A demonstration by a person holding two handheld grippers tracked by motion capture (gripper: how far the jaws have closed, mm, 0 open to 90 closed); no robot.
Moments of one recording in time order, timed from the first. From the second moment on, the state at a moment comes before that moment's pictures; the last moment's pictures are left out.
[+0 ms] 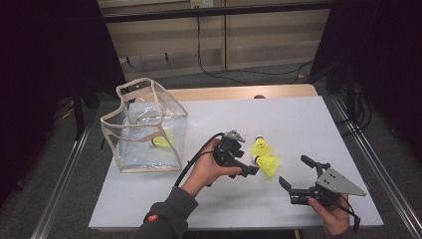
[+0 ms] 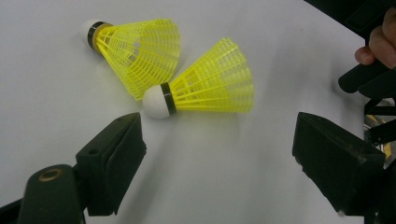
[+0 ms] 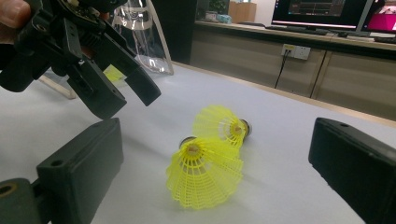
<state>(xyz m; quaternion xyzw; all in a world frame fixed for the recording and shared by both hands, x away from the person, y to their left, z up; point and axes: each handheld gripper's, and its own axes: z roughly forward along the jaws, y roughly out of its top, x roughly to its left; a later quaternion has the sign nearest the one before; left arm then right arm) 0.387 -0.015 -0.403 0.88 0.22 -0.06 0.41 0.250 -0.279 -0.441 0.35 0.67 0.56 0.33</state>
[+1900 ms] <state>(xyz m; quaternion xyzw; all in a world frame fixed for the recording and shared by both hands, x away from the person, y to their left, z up) 0.389 -0.050 -0.432 0.90 0.15 -0.04 0.41 0.250 -0.280 -0.441 0.35 0.67 0.56 0.34</state>
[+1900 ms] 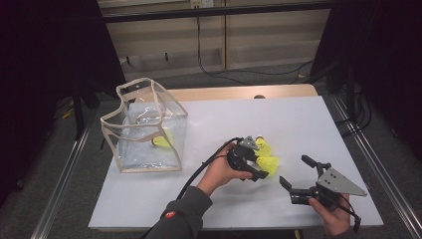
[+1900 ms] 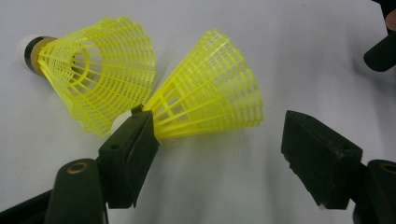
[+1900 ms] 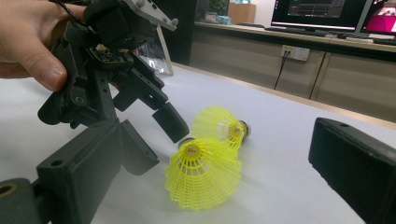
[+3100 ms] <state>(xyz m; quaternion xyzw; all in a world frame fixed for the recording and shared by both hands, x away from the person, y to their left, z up) 0.398 -0.056 -0.429 0.90 0.12 -0.03 0.41 0.250 -0.281 -0.441 0.35 0.67 0.56 0.33</state>
